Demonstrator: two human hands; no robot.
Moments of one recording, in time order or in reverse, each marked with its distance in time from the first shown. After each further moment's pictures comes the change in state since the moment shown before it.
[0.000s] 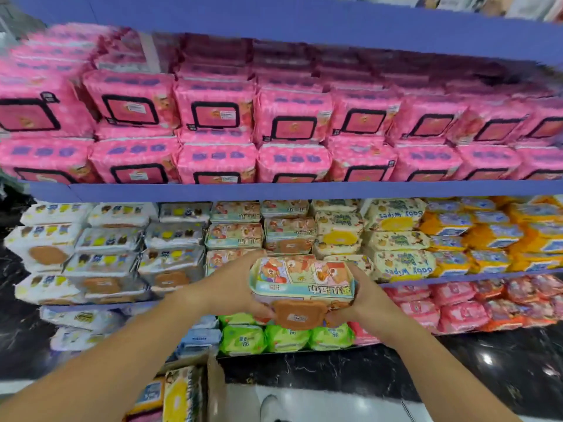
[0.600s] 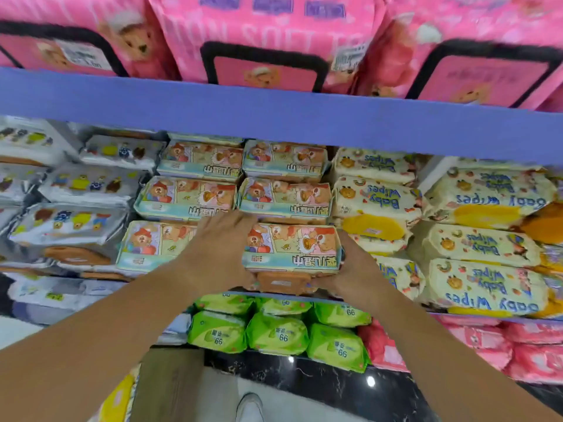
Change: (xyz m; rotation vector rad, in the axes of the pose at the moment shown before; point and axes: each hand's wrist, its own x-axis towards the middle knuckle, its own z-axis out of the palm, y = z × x) left_hand 0.232 -0.090 0.074 0.592 0.281 -0.181; right_hand 0.256 0.136 -0.042 -0.137 -0.070 -0.078
